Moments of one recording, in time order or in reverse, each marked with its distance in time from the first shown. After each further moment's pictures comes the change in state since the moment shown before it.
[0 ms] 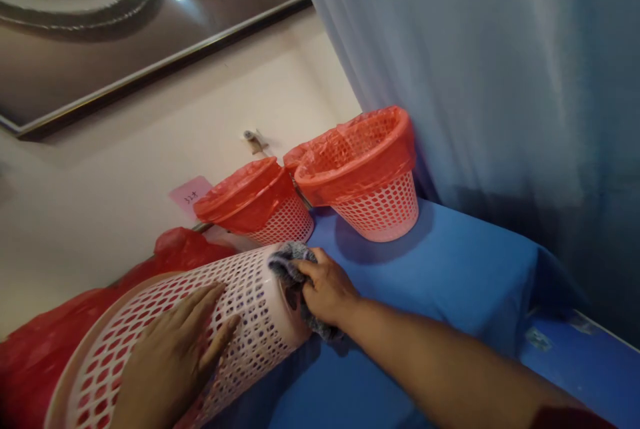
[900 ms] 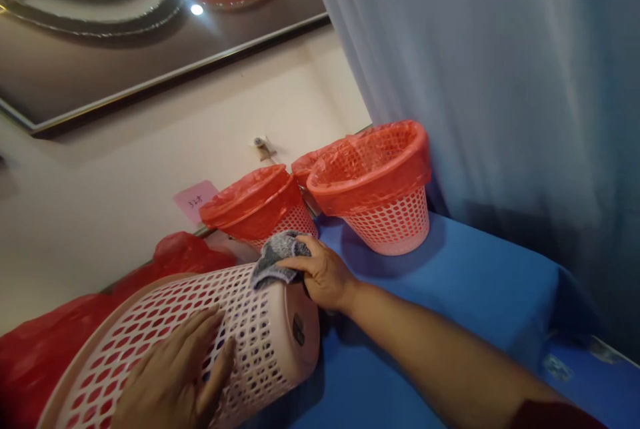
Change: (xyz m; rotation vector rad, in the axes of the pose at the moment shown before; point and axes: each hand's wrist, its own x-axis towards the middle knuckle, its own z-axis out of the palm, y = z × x) left_hand -0.025 0.008 0.007 -0.013 0.202 -0.042; right_hand 0.047 -0.005 -0.004 -0.035 -0.024 -0.319
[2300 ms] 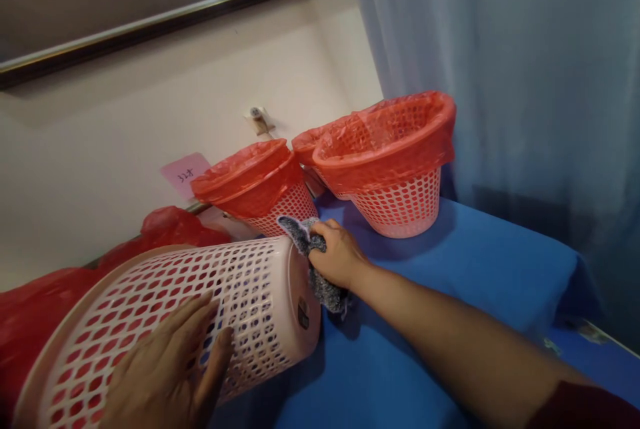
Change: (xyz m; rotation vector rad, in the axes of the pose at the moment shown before) left_hand -0.025 0.008 0.010 -0.091 -0.015 -0.129; right_hand 0.002 -0.009 -0.009 -0.264 -0.102 0.460
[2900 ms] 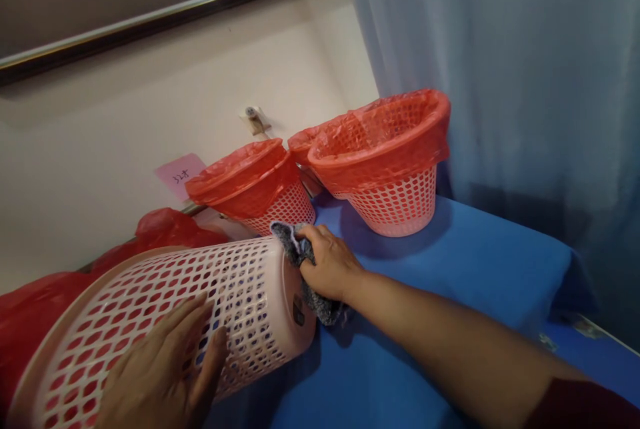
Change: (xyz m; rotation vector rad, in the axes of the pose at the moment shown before) left_hand 0.003 -0.001 0.004 0.020 0.000 0.000; right_hand -0.008 -0.008 0.002 -0.031 -0.045 -0.049
